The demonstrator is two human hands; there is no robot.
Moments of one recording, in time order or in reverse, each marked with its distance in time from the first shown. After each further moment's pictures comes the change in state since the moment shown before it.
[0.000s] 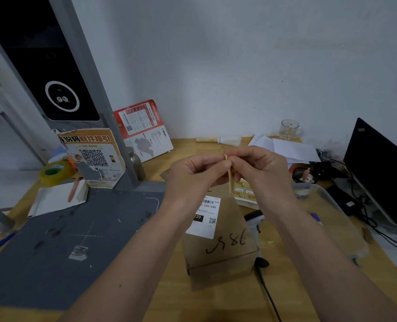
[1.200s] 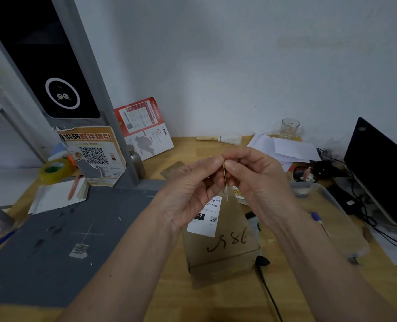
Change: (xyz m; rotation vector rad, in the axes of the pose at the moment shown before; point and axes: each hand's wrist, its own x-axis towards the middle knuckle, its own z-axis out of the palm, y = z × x) left_hand 0.006 -0.001 -0.016 -0.518 -0.193 -0.349; right_hand -0.008 0.002 0.008 0.358 -0.194 0.092
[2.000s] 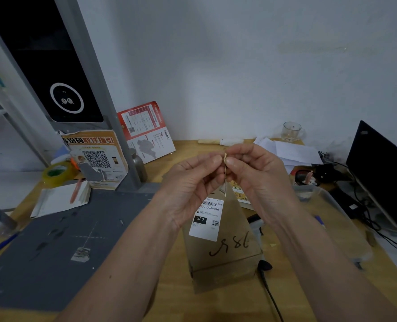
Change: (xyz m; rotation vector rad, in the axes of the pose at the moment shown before) left_hand -0.002 0.009 0.006 0.021 0.055 0.084; right_hand 0.009 -0.002 0.001 -0.023 0.016 -0.039
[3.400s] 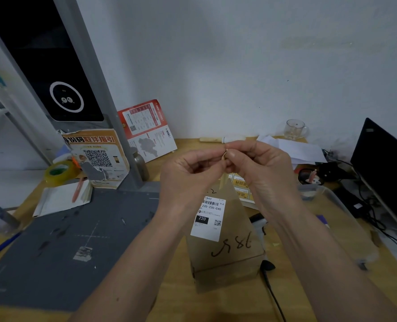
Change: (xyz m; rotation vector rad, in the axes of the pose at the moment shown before) left_hand -0.014 0.000 0.016 0.534 0.175 0.478; right_hand 0.008 -0.001 0.004 -0.103 0.116 -0.052
